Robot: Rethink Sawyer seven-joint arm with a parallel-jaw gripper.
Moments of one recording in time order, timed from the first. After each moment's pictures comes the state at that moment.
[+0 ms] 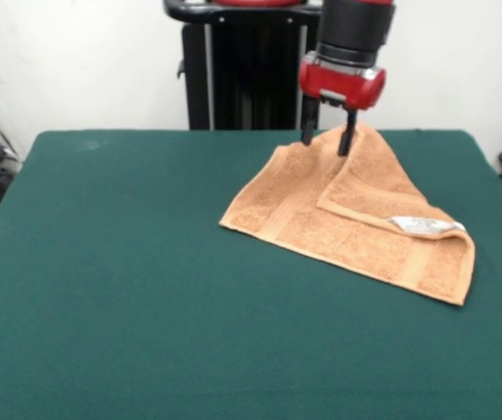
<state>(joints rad) 0.05 -0.69 -0.16 2.10 0.11 -0.02 2.17</state>
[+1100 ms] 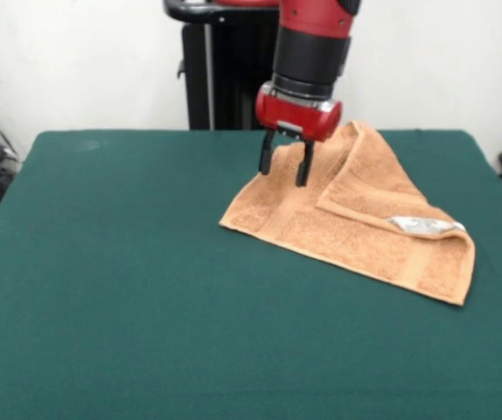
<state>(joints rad) -0.05 -0.59 -0.16 1.98 -0.04 -0.02 2.17</state>
